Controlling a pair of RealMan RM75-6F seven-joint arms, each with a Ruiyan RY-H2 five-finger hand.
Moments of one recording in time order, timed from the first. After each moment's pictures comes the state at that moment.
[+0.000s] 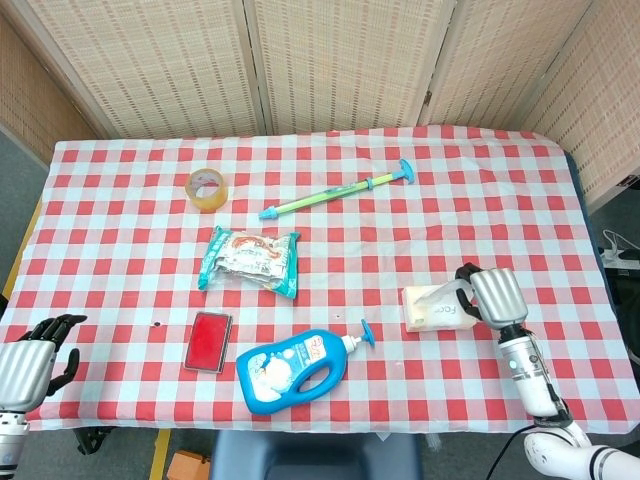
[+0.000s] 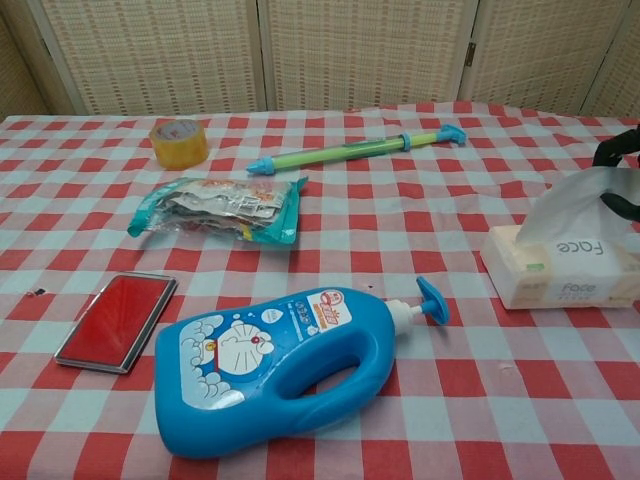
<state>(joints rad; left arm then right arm) -0.11 -1.14 -0.03 -1.58 1.51 1.46 0.08 0.40 -1.44 0.15 -1.33 -1.40 1.22 -0.14</state>
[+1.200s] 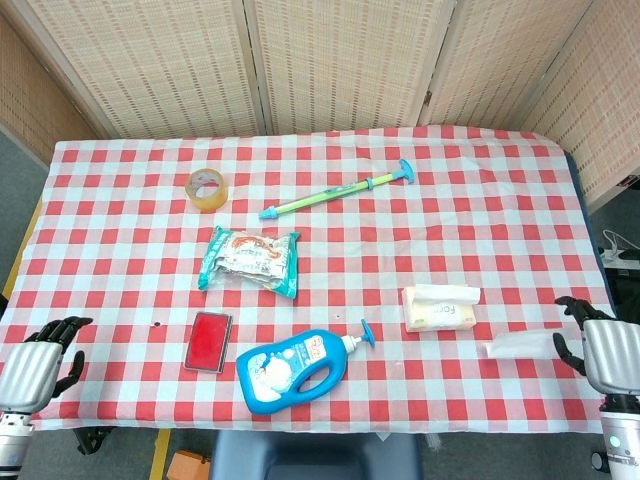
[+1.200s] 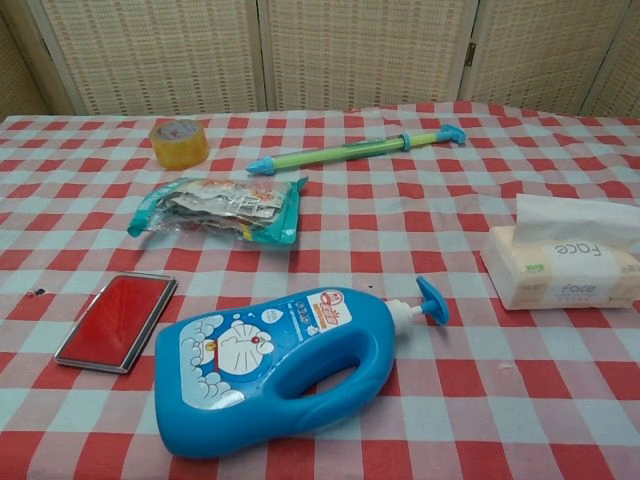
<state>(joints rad) -0.11 -1.14 -0.02 -1.58 1.52 1.46 0.12 0.07 -1.11 0.07 -1.70 -1.40 1.53 -0.22</state>
